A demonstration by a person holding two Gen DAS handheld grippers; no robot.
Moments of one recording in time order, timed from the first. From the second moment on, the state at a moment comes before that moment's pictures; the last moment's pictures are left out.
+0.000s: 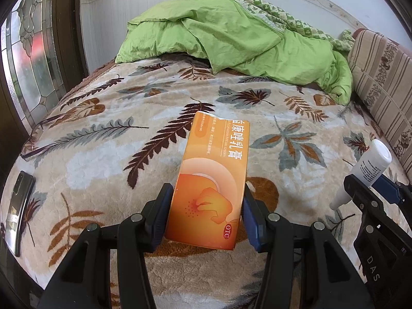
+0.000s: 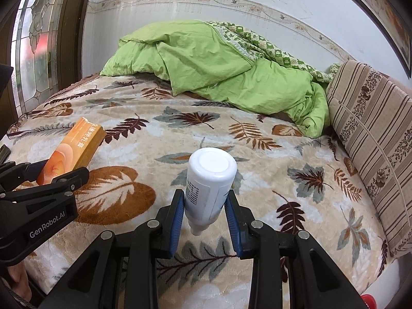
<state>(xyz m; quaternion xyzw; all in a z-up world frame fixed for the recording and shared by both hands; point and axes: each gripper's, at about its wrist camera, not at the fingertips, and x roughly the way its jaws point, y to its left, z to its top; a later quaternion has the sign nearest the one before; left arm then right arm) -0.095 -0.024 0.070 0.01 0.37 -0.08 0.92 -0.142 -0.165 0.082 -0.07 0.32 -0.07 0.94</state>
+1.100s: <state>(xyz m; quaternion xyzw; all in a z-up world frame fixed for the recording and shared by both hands) -0.200 -0.114 0.133 0.07 0.30 -0.22 0.92 -0.278 -0.273 0.141 0.13 0.27 -0.07 0.95</state>
